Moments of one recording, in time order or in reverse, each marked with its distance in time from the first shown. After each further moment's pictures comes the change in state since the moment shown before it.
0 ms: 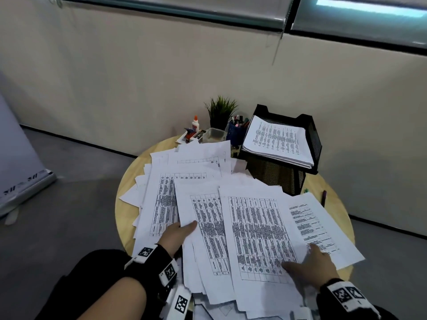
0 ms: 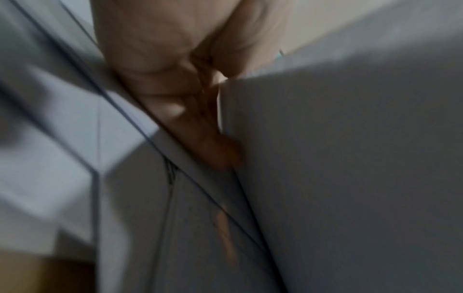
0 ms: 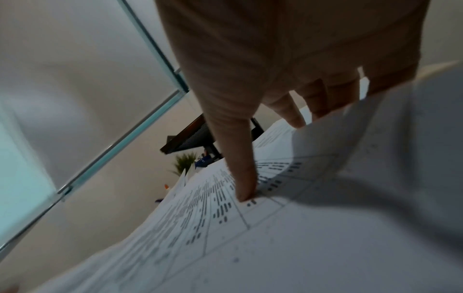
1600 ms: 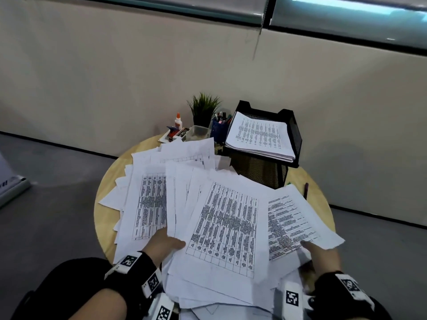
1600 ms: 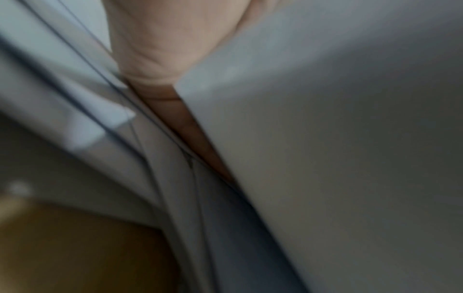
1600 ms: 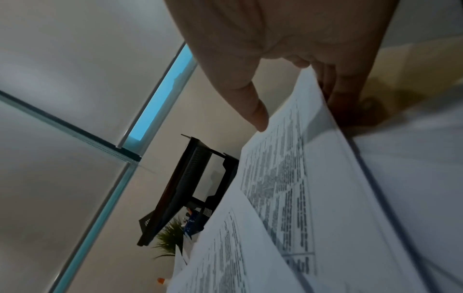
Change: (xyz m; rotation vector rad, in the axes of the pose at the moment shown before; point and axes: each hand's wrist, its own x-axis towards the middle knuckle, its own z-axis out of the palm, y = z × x) left_hand 0.000 -0.005 0.005 0.259 -0.119 0.042; right_hand 0.042 0.048 0.007 0.930 0.334 0.271
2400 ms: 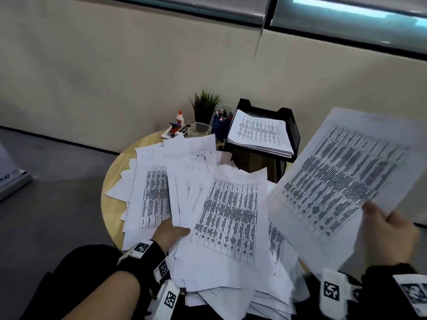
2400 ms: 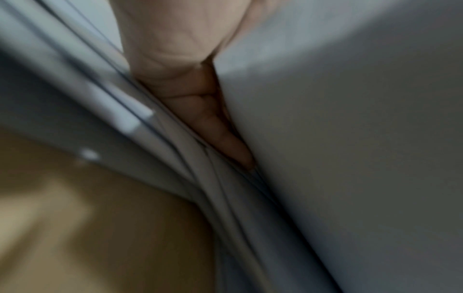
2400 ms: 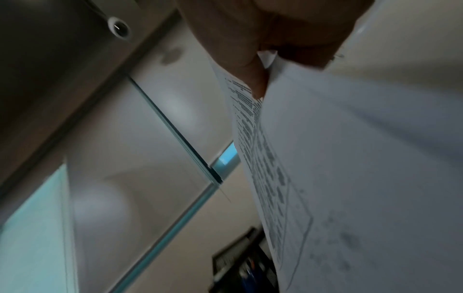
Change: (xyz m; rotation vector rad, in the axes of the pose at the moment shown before) left_hand -0.009 0.002 0.004 0.010 0.054 0.029; right_hand -0.058 -0.086 -0.089 0.318 0.296 -0.511
